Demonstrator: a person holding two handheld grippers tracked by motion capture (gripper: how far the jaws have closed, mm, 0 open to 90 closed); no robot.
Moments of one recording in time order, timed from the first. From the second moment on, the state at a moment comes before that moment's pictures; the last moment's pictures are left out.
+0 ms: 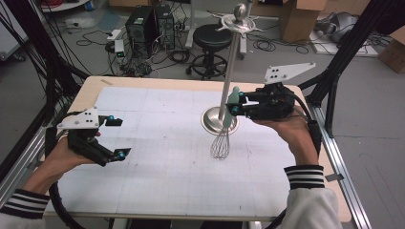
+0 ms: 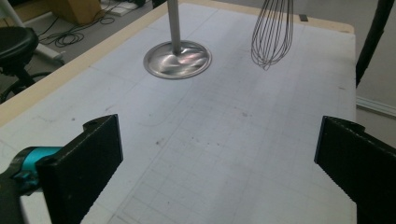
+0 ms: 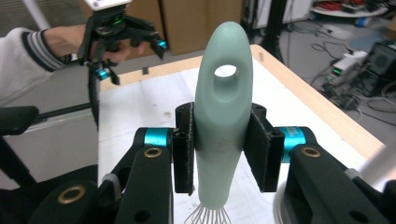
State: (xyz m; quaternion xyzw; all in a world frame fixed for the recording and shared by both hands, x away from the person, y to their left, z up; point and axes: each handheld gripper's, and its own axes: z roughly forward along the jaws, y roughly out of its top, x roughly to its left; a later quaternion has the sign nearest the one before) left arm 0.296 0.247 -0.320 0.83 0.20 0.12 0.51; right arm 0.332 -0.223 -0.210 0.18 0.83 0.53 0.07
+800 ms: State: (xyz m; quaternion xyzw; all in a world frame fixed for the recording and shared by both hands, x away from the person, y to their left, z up) left arm 0.284 0.284 -0.353 0.81 0.22 0.13 0.54; right arm 0.356 -0.282 -0.186 0.23 0.82 0.51 0.11
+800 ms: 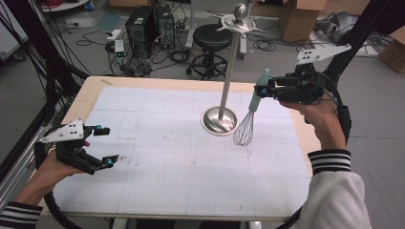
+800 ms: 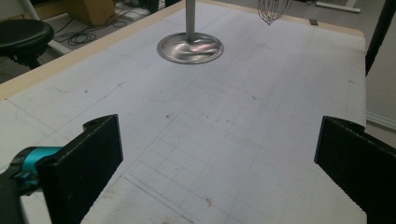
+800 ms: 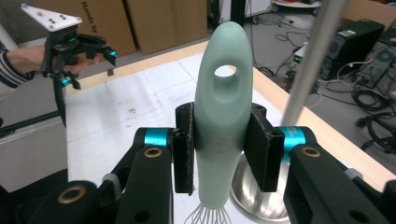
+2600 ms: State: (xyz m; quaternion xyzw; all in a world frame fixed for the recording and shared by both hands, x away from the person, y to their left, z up) left arm 0.281 0.293 -0.360 0.80 0.25 0.12 0.53; right arm 0.449 -0.291 -0.123 0.22 0.85 0.46 0.13
